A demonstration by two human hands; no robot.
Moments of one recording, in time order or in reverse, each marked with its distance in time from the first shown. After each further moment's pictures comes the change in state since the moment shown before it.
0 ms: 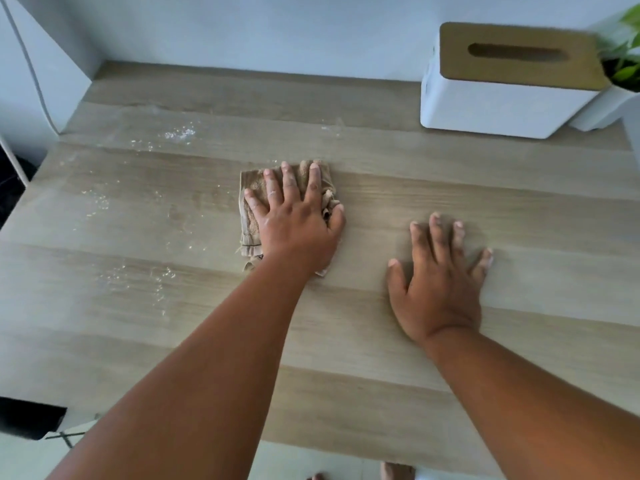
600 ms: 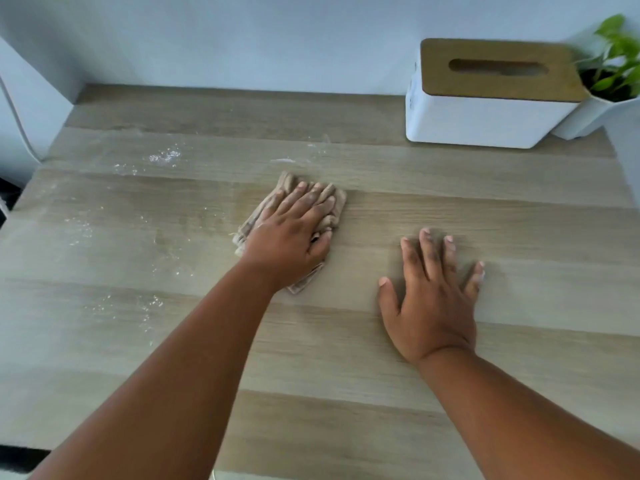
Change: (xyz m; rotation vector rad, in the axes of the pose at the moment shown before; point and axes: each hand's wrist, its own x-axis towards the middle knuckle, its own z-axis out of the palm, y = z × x) left_hand 0.017 -0.026 -0.005 -0.084 0.001 0.512; right_hand -0.001 0.000 -0.003 0.004 -0.035 -0.005
